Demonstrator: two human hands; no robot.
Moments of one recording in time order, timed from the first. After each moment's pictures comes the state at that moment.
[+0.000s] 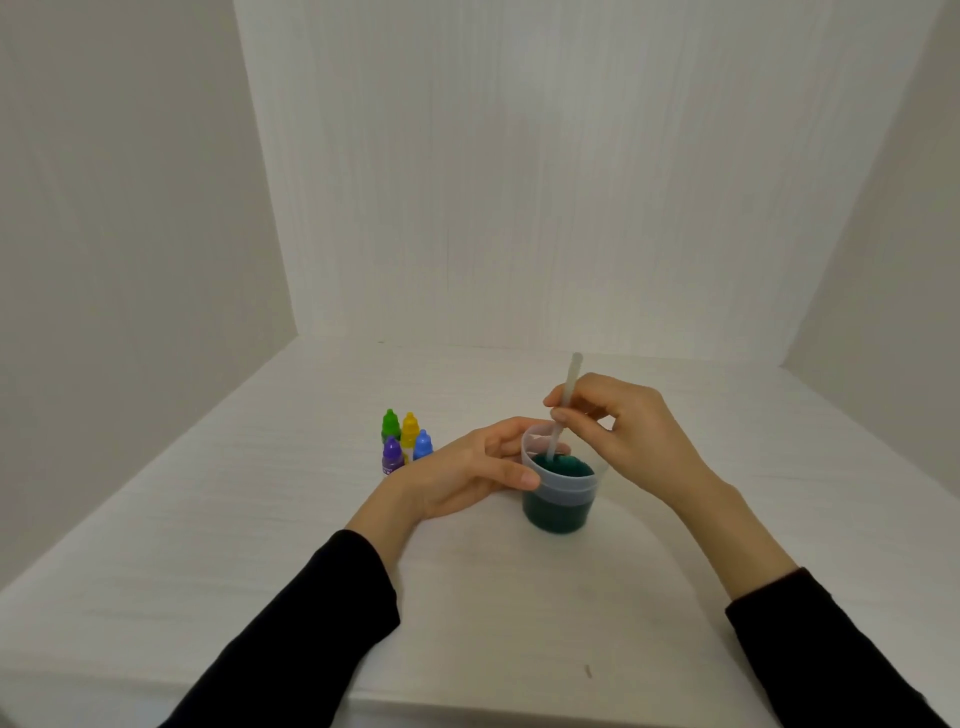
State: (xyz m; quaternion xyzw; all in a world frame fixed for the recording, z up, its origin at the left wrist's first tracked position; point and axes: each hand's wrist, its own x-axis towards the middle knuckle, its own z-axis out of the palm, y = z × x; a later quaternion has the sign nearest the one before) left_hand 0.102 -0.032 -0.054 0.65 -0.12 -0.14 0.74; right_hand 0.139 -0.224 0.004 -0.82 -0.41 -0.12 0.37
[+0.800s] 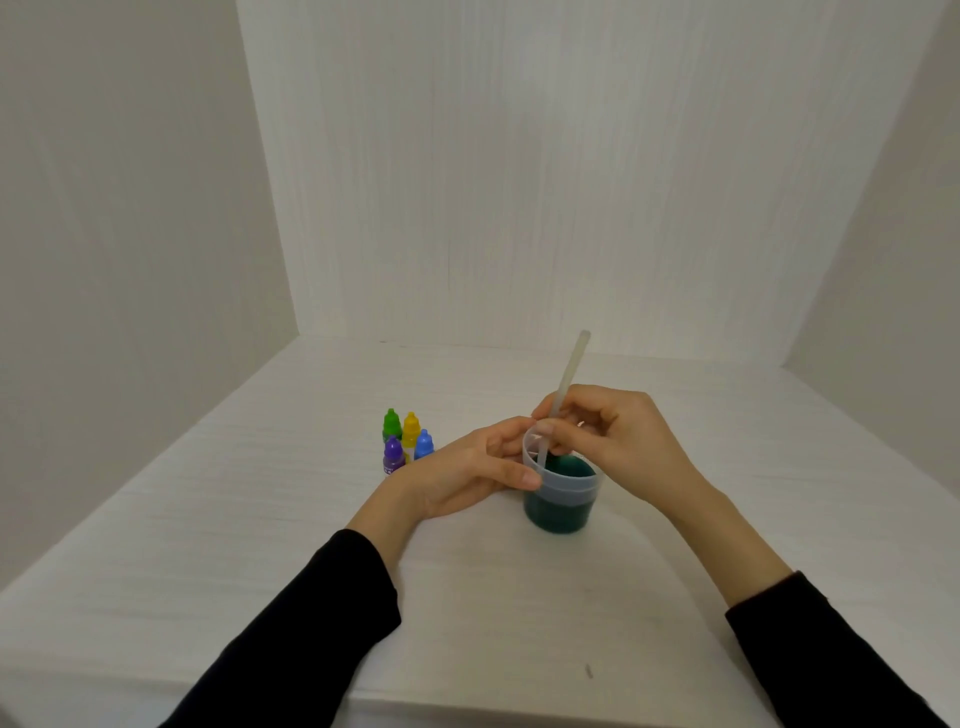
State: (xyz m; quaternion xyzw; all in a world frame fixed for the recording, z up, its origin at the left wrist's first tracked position) left_hand 0.097 -0.034 -0.050 0.65 -0.14 -0.13 0.74; right_hand 0.130 -0.218 0.001 -0.77 -0.42 -0.06 0.47
